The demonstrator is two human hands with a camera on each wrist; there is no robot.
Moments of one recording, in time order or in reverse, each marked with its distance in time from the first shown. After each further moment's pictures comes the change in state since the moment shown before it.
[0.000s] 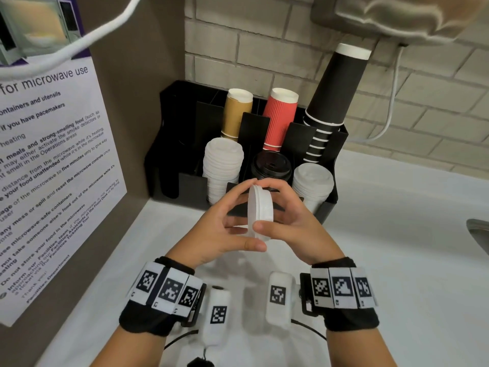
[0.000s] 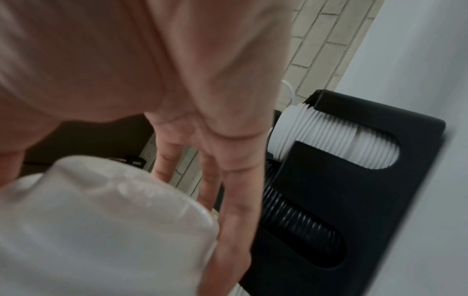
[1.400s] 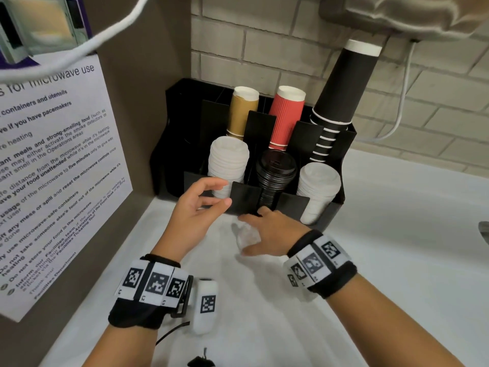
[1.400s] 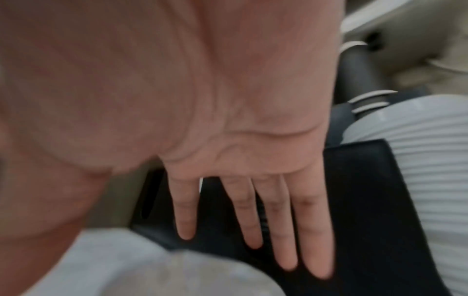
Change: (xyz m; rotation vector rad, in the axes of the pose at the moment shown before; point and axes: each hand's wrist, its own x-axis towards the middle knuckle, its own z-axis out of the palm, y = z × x) left_hand -0.002 -0.014 -0.033 0.151 0.424 0.089; right_hand 0.046 0.031 0.009 -1.294 -0.439 0.337
